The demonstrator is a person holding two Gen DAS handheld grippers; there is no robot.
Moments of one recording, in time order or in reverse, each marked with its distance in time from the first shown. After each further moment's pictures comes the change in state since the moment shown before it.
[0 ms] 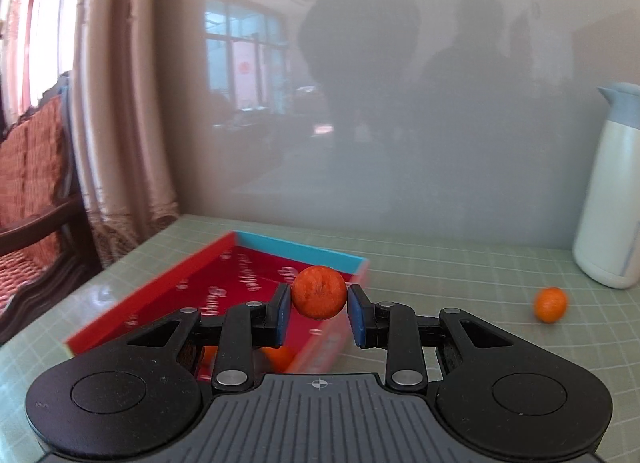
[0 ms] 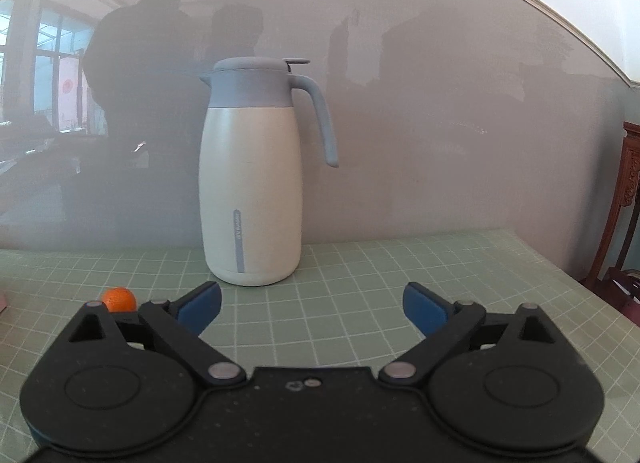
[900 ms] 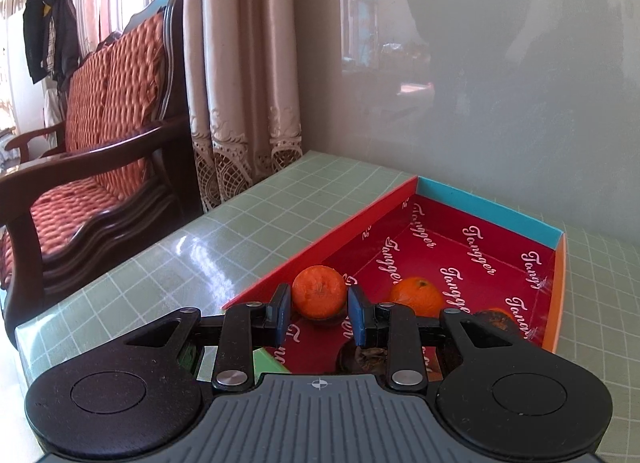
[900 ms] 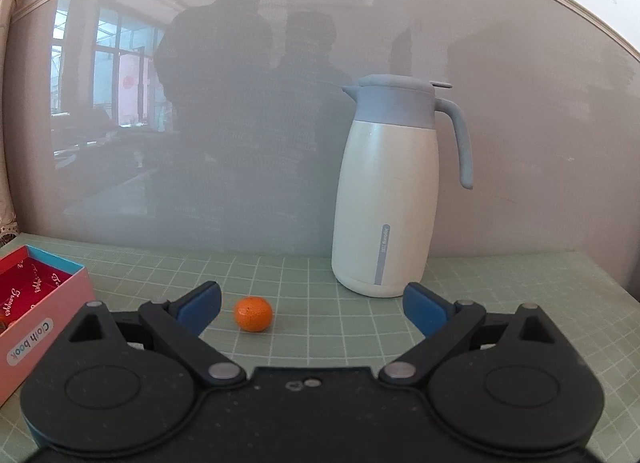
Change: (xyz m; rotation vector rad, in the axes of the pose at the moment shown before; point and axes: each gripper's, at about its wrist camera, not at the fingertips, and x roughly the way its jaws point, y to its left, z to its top) left arm 0.040 0.123 -0.021 -0.139 0.165 0.187; right arm -0.016 0.098 0.007 -0.065 -0.017 0.169
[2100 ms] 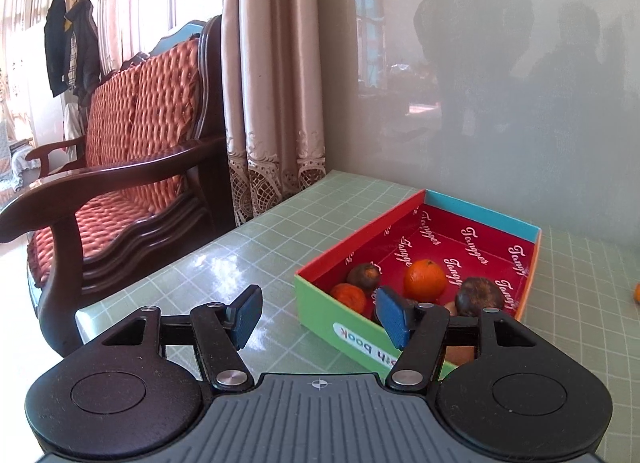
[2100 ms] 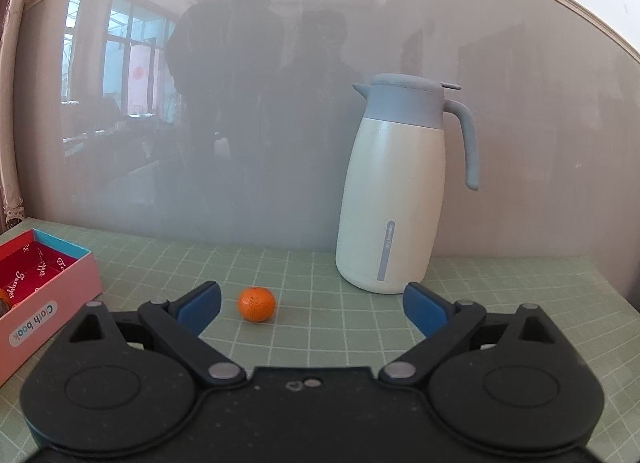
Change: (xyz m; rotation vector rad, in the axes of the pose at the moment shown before) left arm -0.084 0.029 -0.023 0.000 -0.074 0.027; right arm -0.006 0.000 -0.005 -0.037 0.011 0.007
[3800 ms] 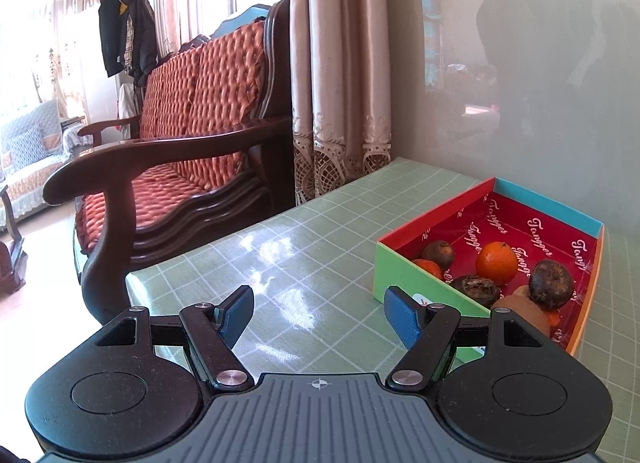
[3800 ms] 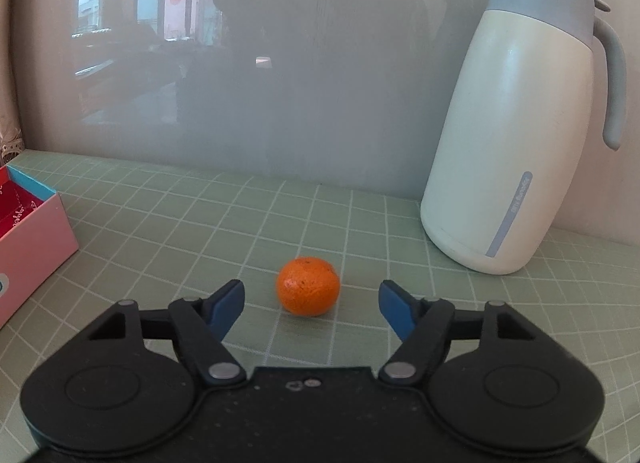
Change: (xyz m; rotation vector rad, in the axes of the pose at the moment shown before) left arm 0.012 0.027 -0.024 -0.075 0.026 0.164; right arm 0.132 0.040 -0.004 -0.087 0.240 0.125
